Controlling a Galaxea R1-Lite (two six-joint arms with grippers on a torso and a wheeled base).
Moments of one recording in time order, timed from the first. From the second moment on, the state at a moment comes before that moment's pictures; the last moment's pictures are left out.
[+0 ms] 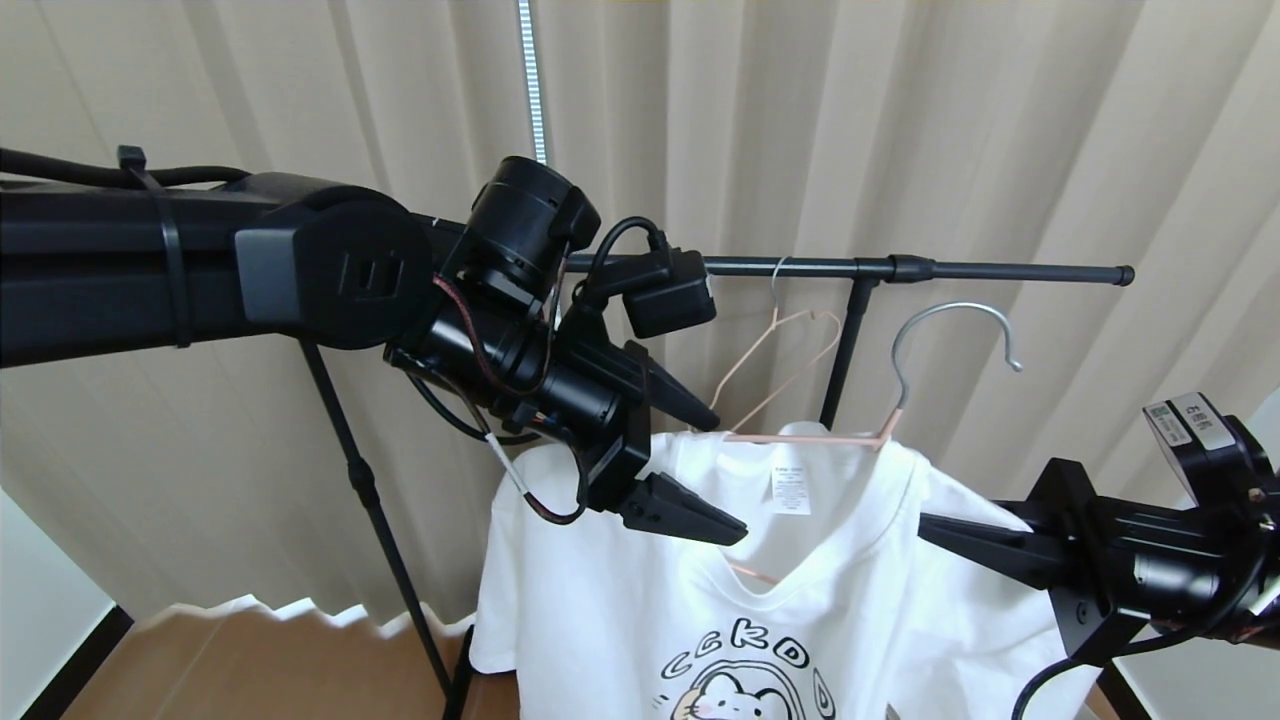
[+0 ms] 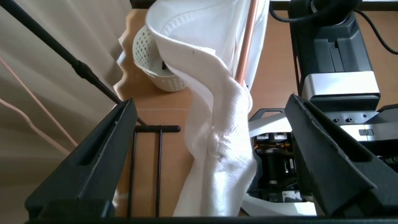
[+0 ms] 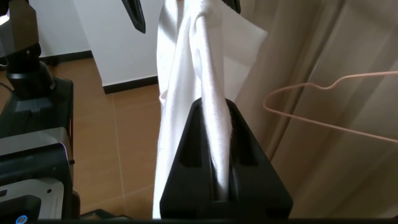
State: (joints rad) left arm -0.62 1.96 -1.71 0.59 -0.76 0.70; right arm 0.17 1.58 -0.26 -1.25 1.02 -0.03
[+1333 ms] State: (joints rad) left arm -0.62 1.96 -1.71 0.59 -0.76 0.69; right arm 0.17 1.57 -0.27 -1.25 1.02 -0.03
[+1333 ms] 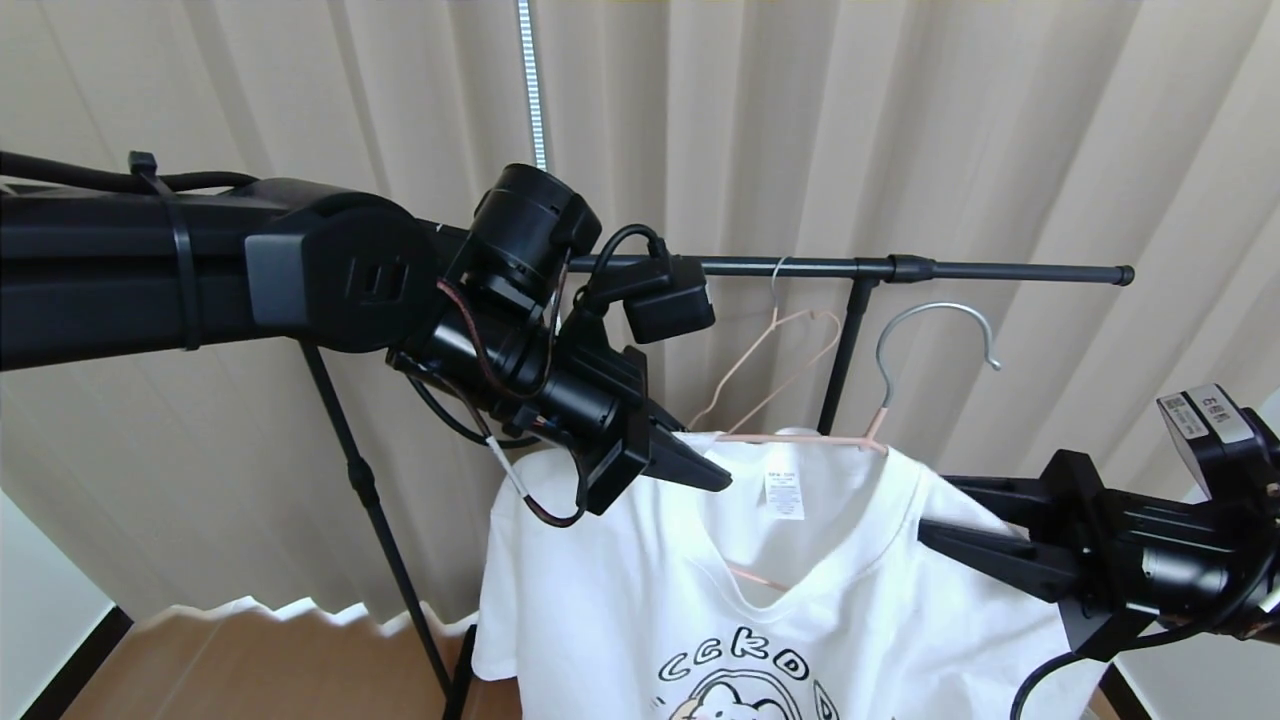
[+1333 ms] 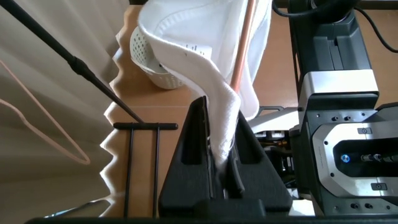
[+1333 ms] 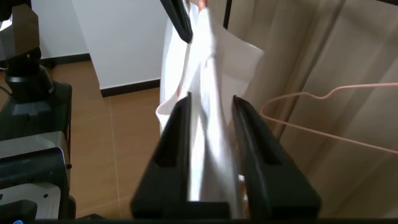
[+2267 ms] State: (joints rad) left arm -0.46 1.85 -1.61 0.55 -0.76 0.63; right arm 0.13 1.58 -0.28 -1.25 1.01 -0.03
